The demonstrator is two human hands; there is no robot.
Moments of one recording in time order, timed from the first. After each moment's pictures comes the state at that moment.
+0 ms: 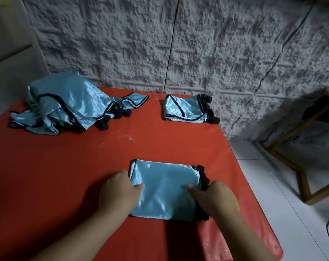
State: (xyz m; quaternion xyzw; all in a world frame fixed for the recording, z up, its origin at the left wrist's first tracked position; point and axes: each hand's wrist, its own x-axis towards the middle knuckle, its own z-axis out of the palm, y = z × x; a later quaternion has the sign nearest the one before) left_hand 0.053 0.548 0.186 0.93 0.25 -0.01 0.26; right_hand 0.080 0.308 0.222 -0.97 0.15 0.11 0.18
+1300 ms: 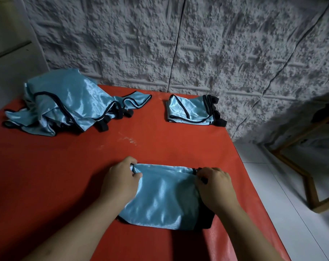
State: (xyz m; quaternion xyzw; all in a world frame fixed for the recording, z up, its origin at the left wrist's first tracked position) left_hand 0.094 0.564 0.189 0.90 0.19 0.05 0.38; right_hand 0.138 0.305 0.189 -0.98 -0.02 0.00 0.19
